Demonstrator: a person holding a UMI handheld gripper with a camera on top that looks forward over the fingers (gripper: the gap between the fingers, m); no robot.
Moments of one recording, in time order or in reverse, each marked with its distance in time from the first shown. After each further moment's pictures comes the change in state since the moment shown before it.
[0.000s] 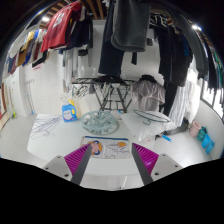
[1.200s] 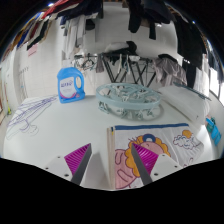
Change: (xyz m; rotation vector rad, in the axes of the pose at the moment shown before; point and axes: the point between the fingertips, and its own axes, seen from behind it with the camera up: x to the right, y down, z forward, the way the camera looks) arm -0.222 0.144 0.384 -0.086 0.006 0.026
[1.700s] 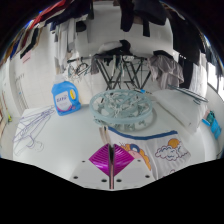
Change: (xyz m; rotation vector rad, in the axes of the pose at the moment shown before) arm 0.024 -0.063 -0.035 -0.066 0.007 0.068
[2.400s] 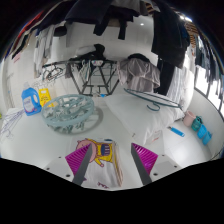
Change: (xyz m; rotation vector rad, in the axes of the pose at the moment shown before) arm 0.267 -0.020 -0.024 0.044 0.162 -0.033
